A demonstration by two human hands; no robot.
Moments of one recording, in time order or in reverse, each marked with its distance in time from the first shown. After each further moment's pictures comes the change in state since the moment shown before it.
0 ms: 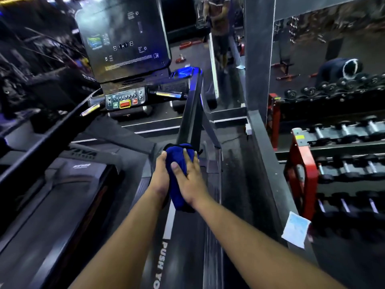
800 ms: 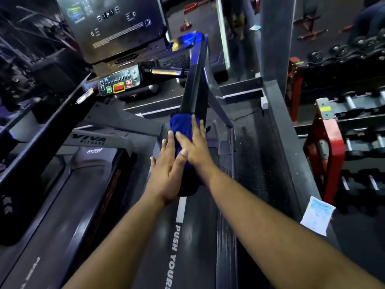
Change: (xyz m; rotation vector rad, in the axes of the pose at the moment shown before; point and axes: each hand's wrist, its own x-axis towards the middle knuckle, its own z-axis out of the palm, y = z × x) left_hand 0.044 -0.010 -0.003 0.990 0.022 0.341; right_hand 0.109 0.016 -0.014 0.205 0.048 0.111
